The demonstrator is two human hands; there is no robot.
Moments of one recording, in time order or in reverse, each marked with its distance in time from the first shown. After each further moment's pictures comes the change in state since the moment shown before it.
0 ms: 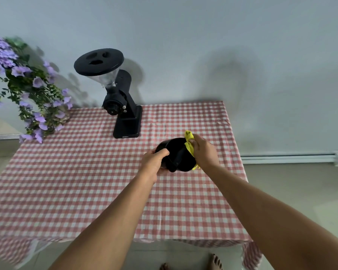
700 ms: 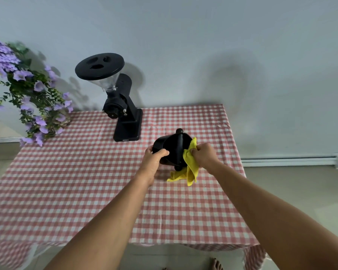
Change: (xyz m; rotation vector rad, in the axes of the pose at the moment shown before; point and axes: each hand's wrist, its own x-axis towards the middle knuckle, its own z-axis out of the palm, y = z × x) left_hand 0.005 0.006 -0.007 0.034 -0.105 0.127; right_hand 0.012 -0.005 -0.007 0.148 -0.209 0.379
